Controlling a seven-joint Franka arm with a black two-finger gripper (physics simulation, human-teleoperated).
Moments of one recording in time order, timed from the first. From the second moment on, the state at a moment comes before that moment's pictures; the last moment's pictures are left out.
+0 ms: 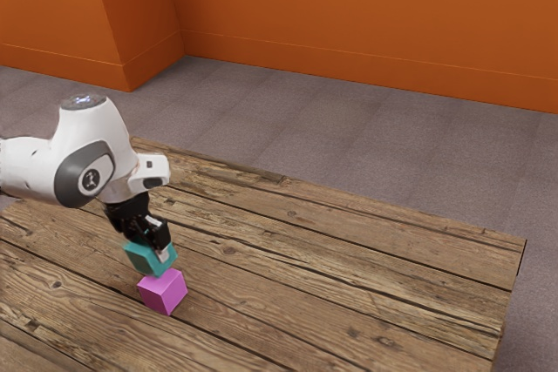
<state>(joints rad) 0.07 -0.18 0.00 -2.52 -0.04 2.39 0.15</state>
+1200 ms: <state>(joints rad) 0.07 -0.27 -0.04 -2.64 -0.04 2.46 0.02</state>
